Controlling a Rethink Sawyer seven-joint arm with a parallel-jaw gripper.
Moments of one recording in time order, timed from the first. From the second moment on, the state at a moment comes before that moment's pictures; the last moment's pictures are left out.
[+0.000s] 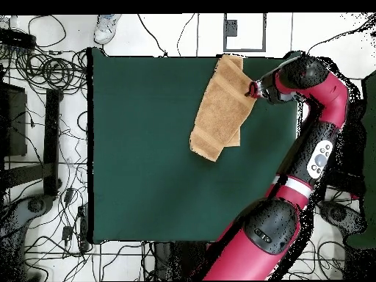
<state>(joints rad) -0.64 0.11 1.07 0.18 -0.85 1.63 1.09</state>
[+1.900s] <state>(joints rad) -0.63 -0.07 0.79 0.61 -0.47 1.24 1.27</state>
